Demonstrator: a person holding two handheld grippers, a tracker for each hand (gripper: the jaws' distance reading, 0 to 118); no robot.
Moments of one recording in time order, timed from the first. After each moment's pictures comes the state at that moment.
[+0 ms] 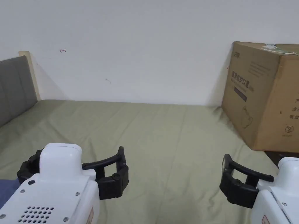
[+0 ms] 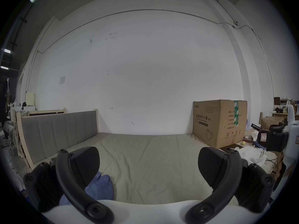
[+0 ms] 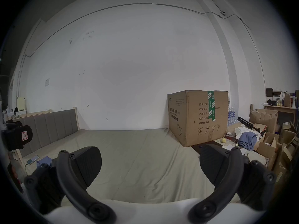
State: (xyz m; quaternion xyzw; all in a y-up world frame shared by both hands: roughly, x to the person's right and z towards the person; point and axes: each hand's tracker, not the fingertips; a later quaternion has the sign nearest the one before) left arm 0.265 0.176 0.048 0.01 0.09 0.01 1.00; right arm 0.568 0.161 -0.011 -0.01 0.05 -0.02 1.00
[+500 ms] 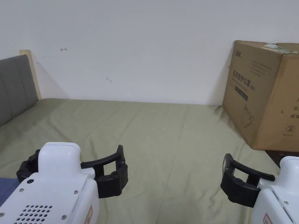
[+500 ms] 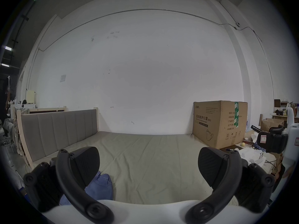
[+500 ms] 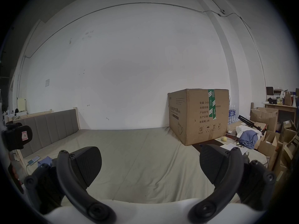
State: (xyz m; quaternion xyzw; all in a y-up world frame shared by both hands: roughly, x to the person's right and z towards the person) left arm 0.264 0.176 0.048 0.01 0.09 0.02 1.00; right arm 0.569 0.161 -0.011 -0.02 0.05 -0.02 1.00
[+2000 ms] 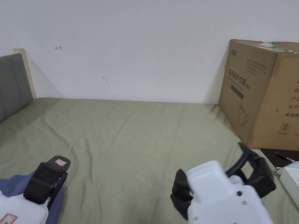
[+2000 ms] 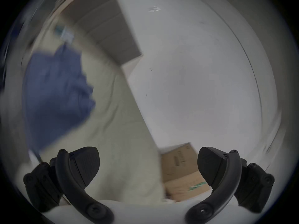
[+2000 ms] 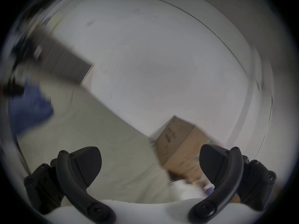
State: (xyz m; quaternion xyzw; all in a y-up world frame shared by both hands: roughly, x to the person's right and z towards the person) left arm 0.188 0.112 0.045 0.01 0.13 0.49 0.86; right arm 0.501 0.154 -0.004 0.02 0.06 0.24 0.97
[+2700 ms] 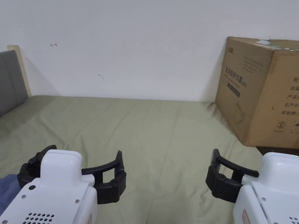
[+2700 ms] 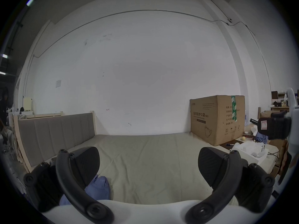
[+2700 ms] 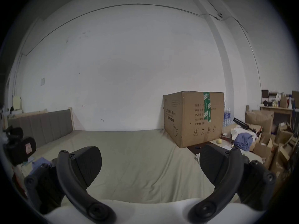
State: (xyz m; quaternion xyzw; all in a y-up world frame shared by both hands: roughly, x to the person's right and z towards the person) left arm 0.282 0.158 0.033 0.01 0.08 -0.01 1.00; right arm 0.556 0.167 -0.010 -0.01 0.03 0.00 1.00
